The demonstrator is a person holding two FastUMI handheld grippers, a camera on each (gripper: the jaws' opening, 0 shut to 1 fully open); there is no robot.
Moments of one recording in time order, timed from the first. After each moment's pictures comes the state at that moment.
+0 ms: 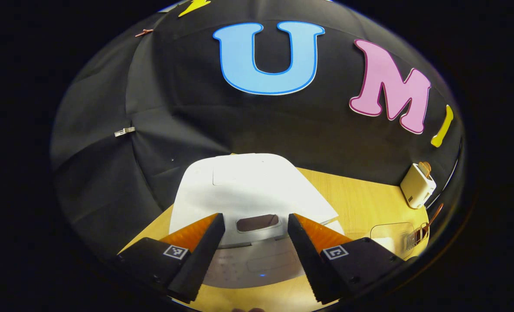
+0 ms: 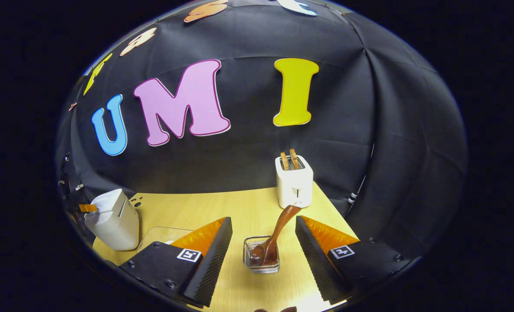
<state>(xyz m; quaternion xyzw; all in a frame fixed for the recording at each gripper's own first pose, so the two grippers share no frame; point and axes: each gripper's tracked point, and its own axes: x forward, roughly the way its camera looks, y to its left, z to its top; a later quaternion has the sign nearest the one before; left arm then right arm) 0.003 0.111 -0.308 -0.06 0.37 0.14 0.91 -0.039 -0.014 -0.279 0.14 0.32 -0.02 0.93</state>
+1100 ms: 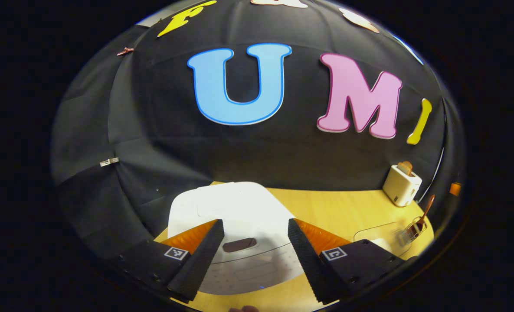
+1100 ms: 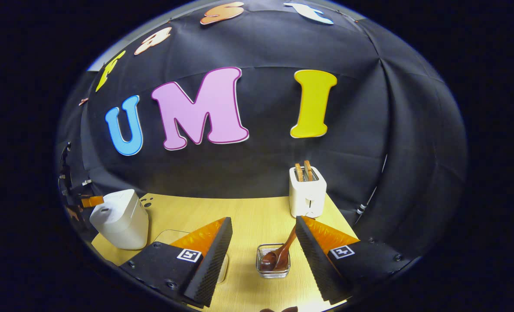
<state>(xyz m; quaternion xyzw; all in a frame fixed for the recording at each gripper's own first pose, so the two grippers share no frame) 0.028 0.080 -0.238 -0.05 0.25 0.06 0.97 -0.026 0.006 -0.248 0.12 0.29 0.03 0.95</state>
